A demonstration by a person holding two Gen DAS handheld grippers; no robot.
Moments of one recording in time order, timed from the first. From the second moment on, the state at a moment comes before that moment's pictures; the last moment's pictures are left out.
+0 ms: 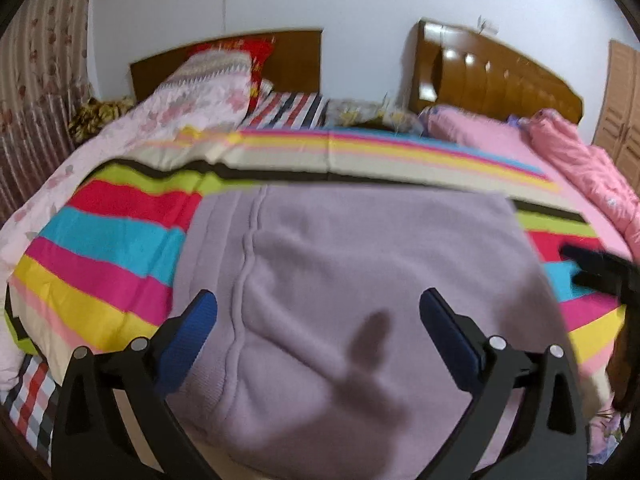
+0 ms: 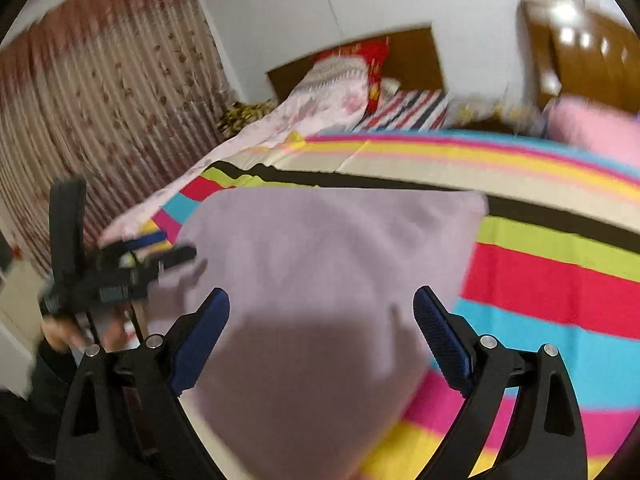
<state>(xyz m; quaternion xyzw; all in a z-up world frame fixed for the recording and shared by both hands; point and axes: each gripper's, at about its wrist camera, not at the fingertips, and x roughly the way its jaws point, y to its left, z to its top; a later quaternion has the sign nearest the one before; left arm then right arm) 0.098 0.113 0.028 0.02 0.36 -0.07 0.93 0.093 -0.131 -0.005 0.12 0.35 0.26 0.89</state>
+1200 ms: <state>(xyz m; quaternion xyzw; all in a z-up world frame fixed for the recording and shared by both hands) 0.081 0.114 -0.003 0.05 0.33 -0.04 0.94 -0.040 -0.164 -0.004 0.05 0.26 0.03 0.96</state>
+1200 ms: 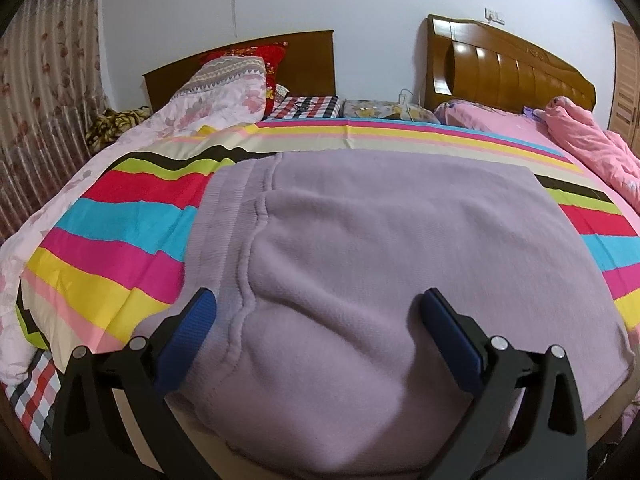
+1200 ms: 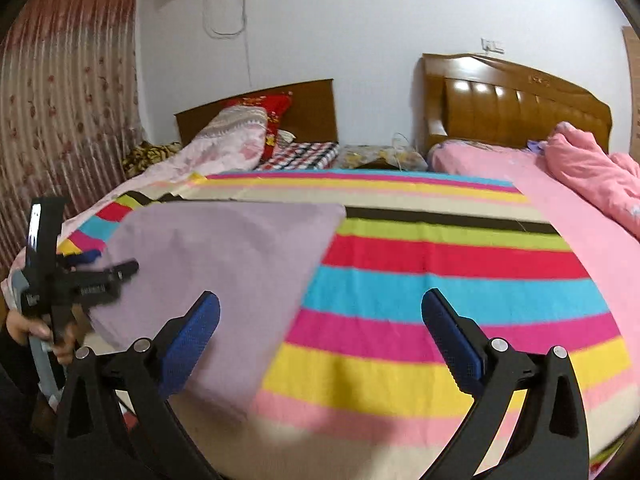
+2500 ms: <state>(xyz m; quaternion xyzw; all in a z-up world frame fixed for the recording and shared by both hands) -0.028 0.066 0.027 0.01 0.30 0.04 0.95 -0.091 -0.104 -0.019 -0.07 0.25 0.10 0.96</state>
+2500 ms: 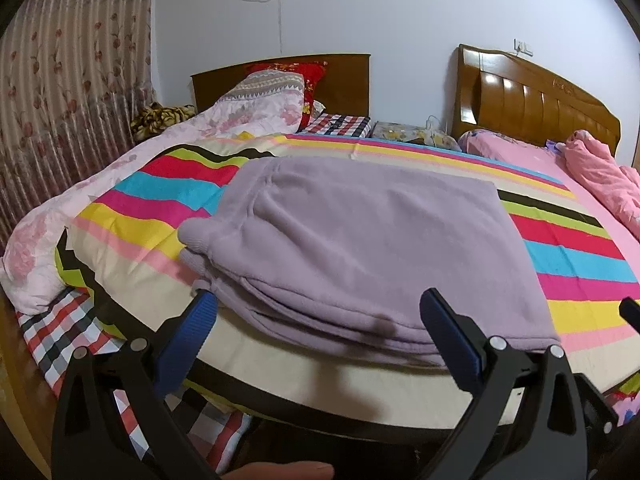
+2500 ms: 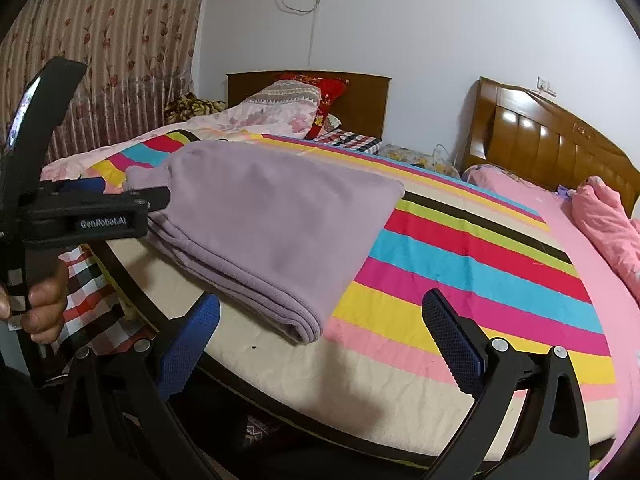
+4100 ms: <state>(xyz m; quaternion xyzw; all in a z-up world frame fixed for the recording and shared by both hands) -0.057 0.059 0.028 0.04 0.28 0.01 0.96 -0.114 -0.113 -0.025 -0.07 0.27 0.09 0.96</state>
